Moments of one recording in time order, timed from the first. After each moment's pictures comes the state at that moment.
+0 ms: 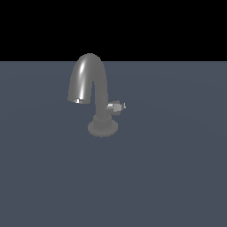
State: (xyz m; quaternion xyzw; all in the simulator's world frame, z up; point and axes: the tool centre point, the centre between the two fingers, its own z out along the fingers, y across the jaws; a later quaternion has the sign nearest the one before) arm -0.252 0.005 0.485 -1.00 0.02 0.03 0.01
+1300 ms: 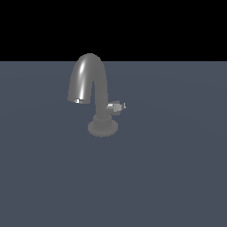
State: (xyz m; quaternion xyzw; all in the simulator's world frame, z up) arm -0.136 0.023 0.458 -0.95 0.21 0.22 0.10
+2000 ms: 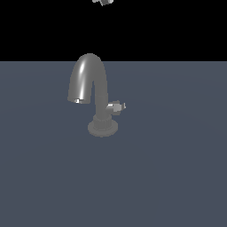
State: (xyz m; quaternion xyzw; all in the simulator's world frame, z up) arm -0.064 0.015 0.415 -0.86 0.33 0.35 0.17
